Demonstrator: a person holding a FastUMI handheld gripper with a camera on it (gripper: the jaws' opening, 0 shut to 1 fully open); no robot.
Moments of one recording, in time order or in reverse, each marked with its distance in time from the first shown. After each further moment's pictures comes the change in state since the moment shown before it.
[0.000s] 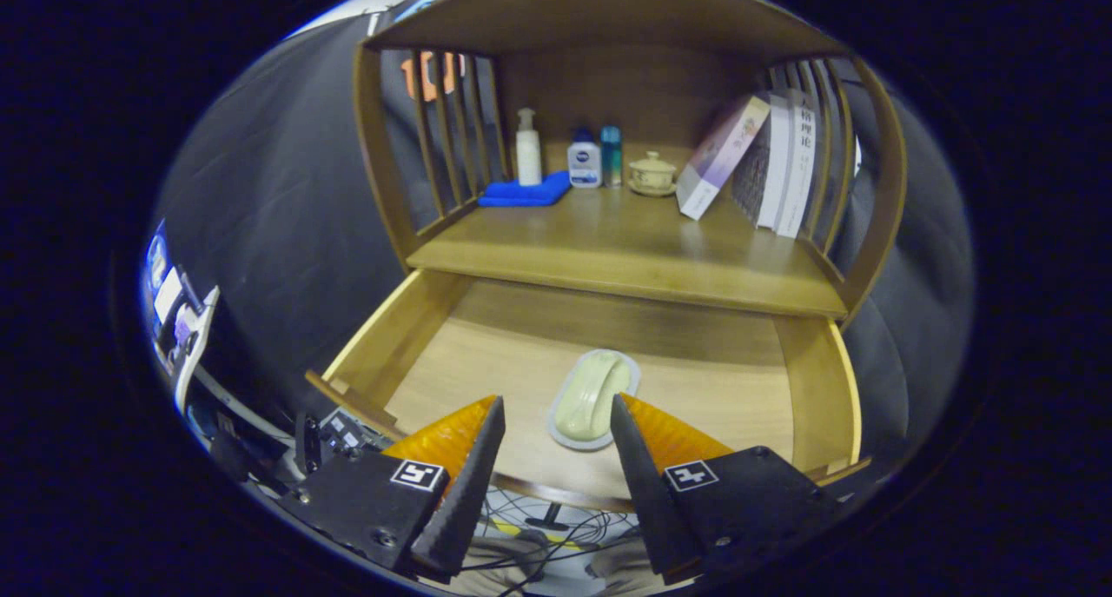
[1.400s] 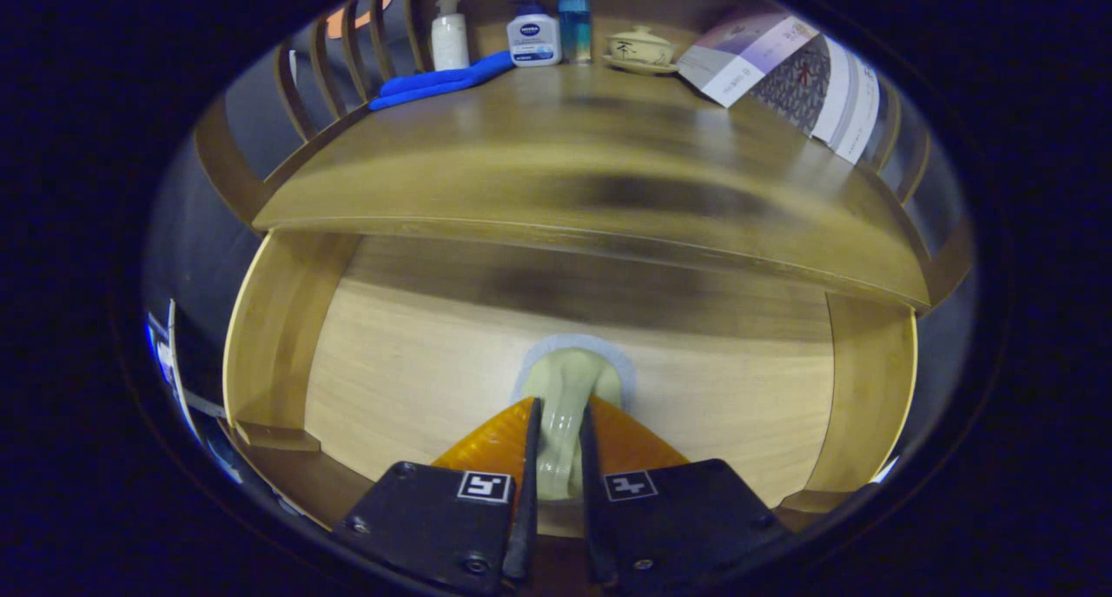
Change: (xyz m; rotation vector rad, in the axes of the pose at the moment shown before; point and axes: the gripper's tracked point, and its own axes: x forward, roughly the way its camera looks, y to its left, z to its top) arm 0.116 -0.028 -0.008 0.058 0.335 -0.137
